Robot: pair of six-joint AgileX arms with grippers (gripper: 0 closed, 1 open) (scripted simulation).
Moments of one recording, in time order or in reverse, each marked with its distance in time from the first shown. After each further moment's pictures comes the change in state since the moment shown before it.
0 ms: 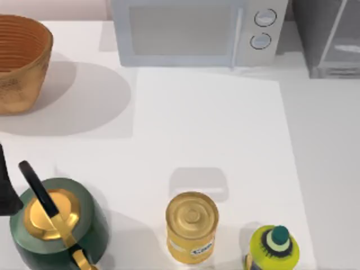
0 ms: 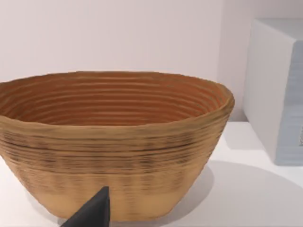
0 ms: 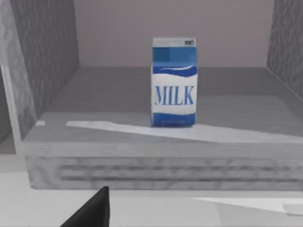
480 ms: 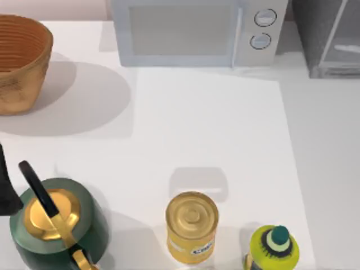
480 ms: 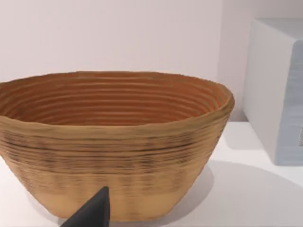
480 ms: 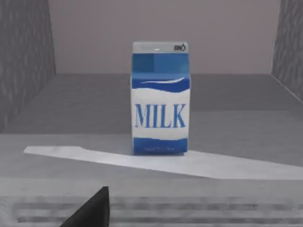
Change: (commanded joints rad) left arm 0.000 0.000 0.000 0.000 0.000 0.000; right arm 0.101 0.212 0.295 -0.087 0.108 -0.004
